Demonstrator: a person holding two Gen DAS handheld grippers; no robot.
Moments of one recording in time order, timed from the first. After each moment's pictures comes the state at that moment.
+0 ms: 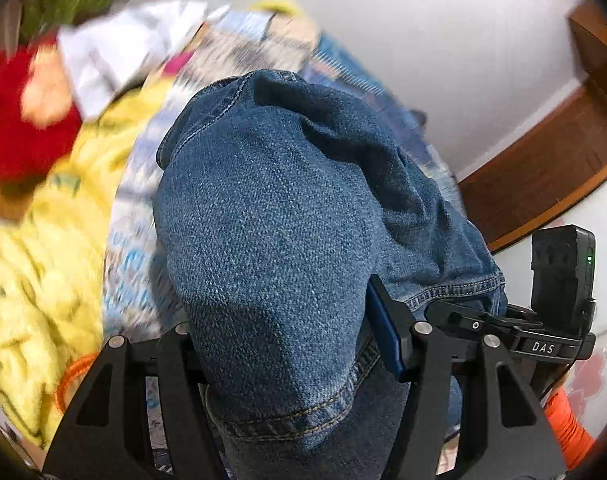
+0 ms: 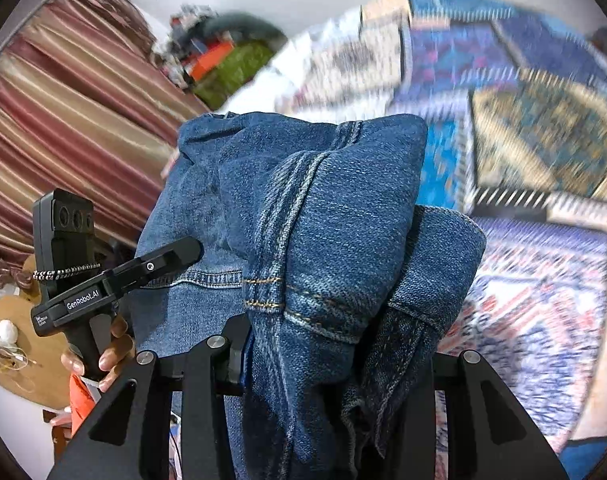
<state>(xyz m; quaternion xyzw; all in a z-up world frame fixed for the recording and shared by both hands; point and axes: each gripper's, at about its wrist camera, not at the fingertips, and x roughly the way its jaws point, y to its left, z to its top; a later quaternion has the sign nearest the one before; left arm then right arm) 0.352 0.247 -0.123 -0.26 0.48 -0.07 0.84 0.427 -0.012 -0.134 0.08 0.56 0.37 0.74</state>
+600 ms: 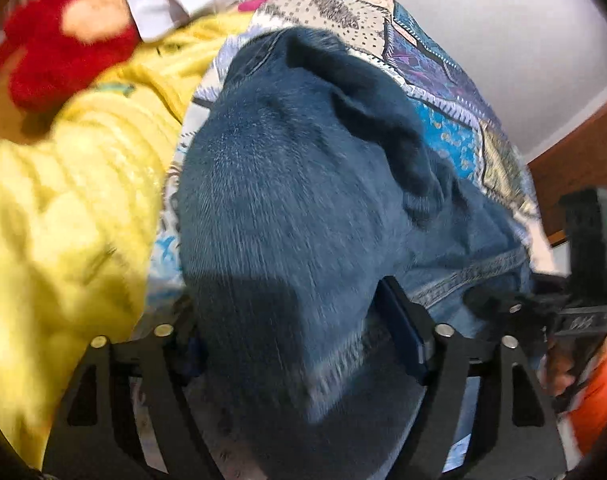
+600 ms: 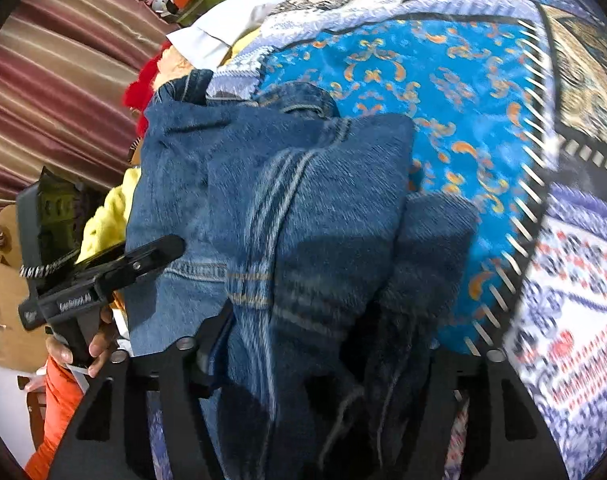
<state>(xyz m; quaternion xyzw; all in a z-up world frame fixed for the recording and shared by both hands) 0.334 0.272 -0.220 -0.21 0.50 0.01 0.84 0.449 0.038 -0.229 0.00 0.62 0.37 0.69</state>
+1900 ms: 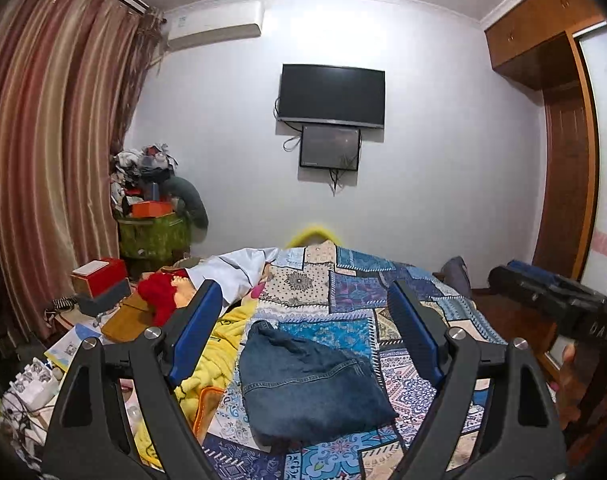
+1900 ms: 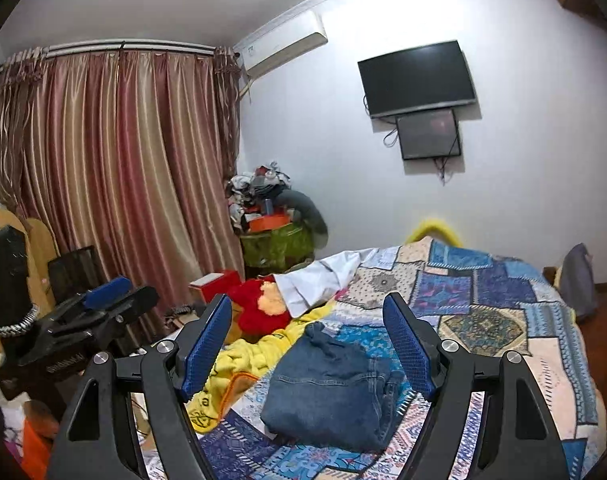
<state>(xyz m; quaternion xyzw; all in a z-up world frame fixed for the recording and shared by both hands) 0.062 0.123 0.047 -0.05 0.09 0.11 0.99 0.156 -0.095 0.057 0.02 0.13 0.38 0.92</state>
